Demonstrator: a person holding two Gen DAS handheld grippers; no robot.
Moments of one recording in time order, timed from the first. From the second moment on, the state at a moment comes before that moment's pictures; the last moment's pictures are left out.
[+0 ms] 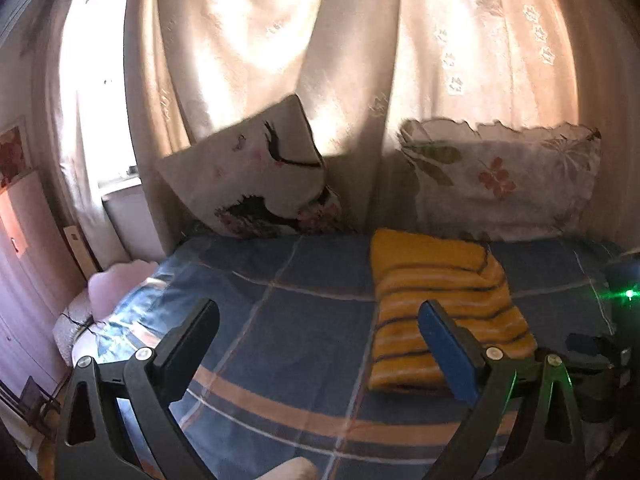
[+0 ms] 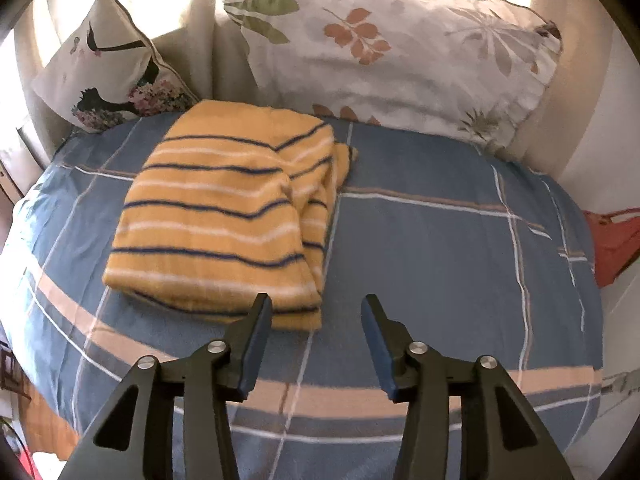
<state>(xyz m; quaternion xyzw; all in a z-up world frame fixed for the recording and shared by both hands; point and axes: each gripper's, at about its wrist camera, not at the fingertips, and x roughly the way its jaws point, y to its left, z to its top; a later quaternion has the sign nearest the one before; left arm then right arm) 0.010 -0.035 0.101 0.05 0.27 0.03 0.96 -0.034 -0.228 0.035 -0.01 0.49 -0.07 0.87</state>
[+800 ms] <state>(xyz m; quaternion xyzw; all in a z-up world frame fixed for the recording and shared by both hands) 0.005 -0.062 0.046 0.05 0.41 -0.01 0.91 -0.069 -0.232 0.012 -0.02 0.51 -0.08 0.86</state>
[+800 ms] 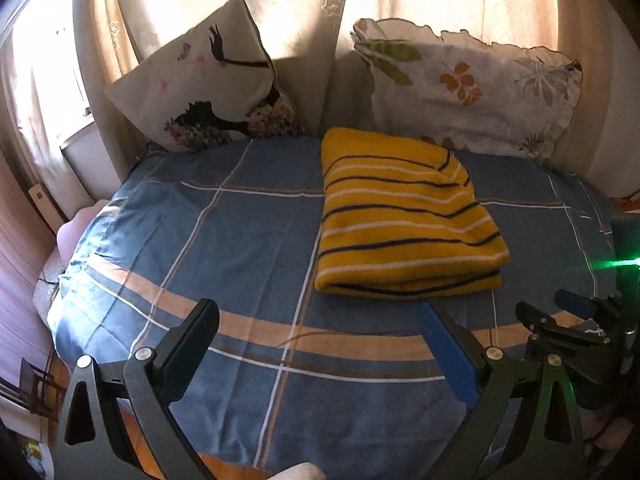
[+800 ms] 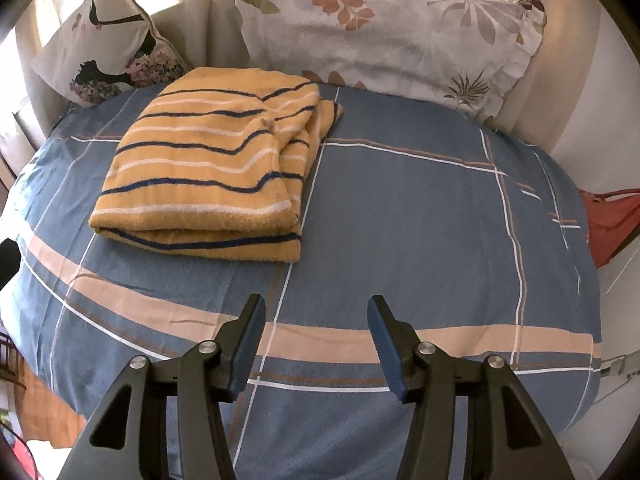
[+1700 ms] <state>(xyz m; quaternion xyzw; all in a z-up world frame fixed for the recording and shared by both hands) 0.012 -0.048 0.008 -0.01 0.49 -0.04 0.87 -0.074 -0.209 0.002 -0.03 0.52 -0.06 0.85</state>
